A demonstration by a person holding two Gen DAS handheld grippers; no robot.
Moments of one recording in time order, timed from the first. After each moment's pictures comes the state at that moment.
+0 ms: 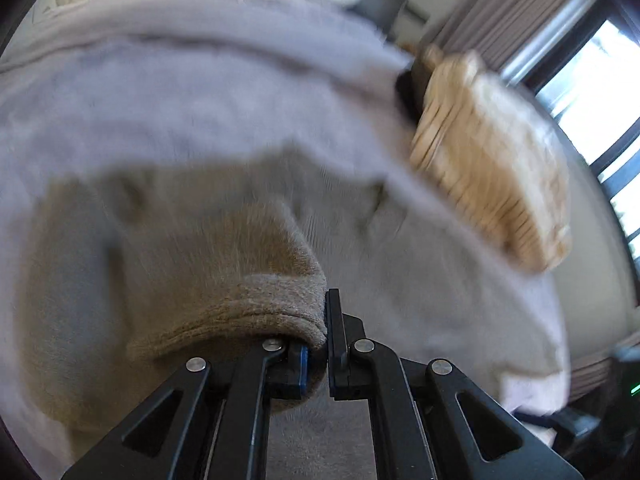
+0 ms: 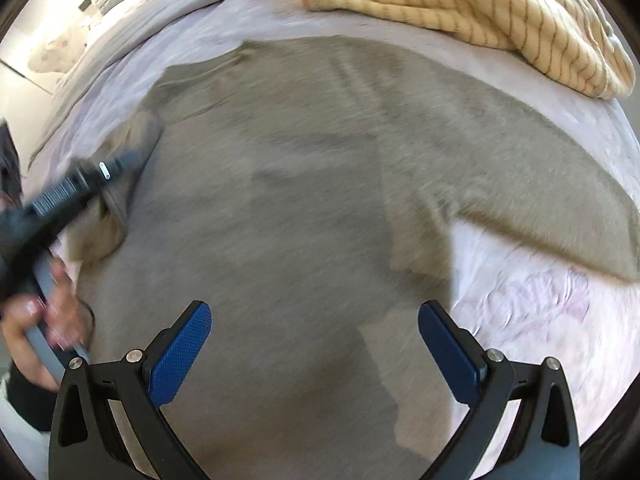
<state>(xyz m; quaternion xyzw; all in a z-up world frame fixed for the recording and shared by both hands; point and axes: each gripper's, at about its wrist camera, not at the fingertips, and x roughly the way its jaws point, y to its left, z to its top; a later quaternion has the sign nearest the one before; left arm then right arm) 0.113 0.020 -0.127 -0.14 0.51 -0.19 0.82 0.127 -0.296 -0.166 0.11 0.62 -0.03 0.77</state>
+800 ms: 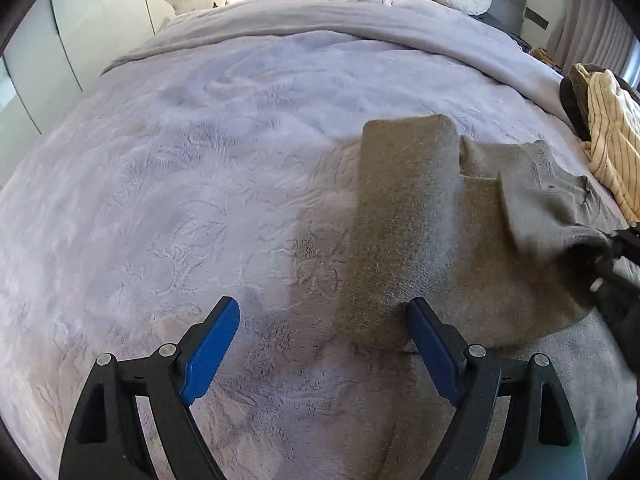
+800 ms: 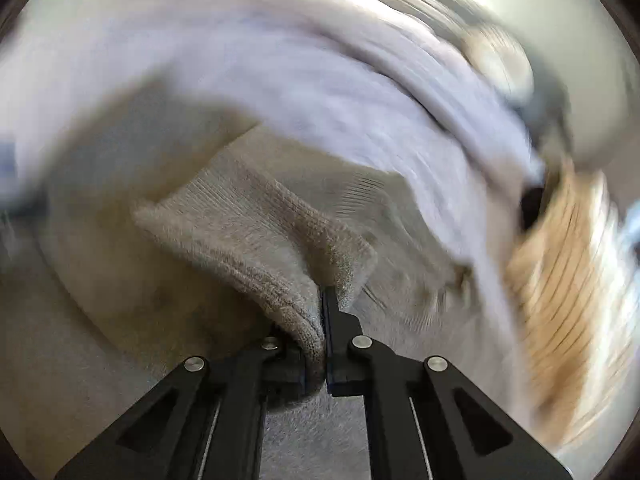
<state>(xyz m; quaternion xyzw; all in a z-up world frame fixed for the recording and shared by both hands) 0.049 0.196 -0.139 -0.06 0.51 0.06 0.85 0.229 -0.141 -0.147 -0.16 0.49 0.11 0.85</state>
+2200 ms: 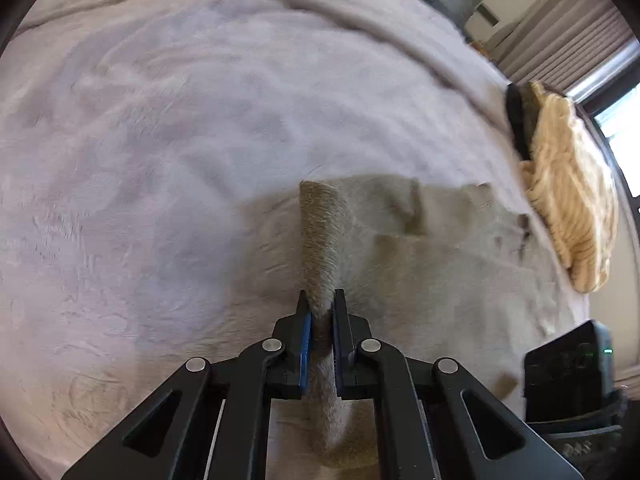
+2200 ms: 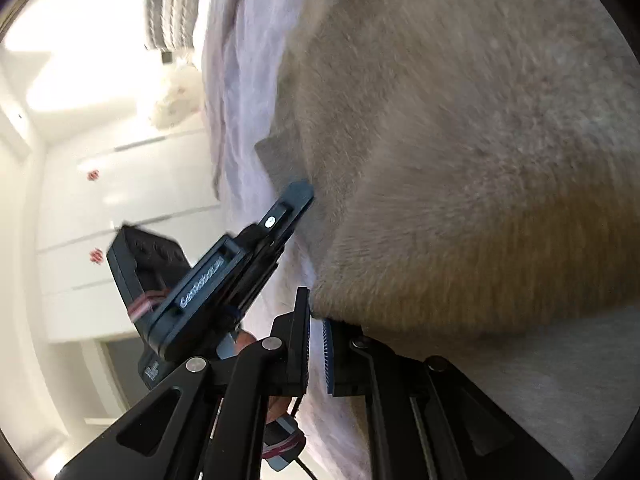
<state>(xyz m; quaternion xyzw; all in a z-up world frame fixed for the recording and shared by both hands) 0.171 0.205 -0.166 -0.16 0.57 -0.12 0.79 0.234 -0.022 -0.235 0.49 0.60 0.23 0.59</state>
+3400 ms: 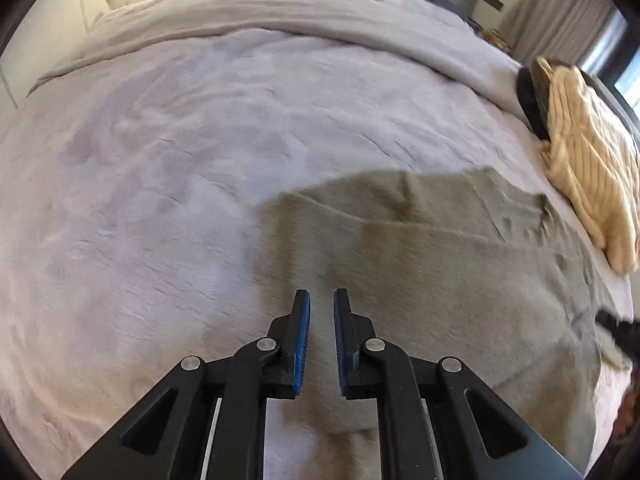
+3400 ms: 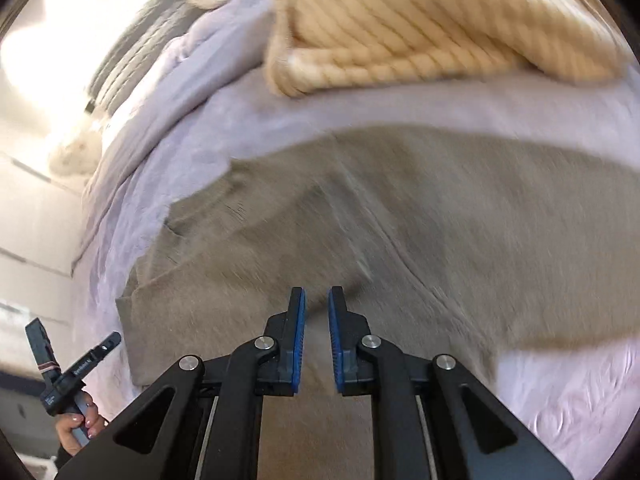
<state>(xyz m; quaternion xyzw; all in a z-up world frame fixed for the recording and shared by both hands) 0.146 0.167 -0.130 -0.07 0.56 -0.07 0.83 0.215 -0.253 -0.118 0.27 0.52 -0.02 0.81</state>
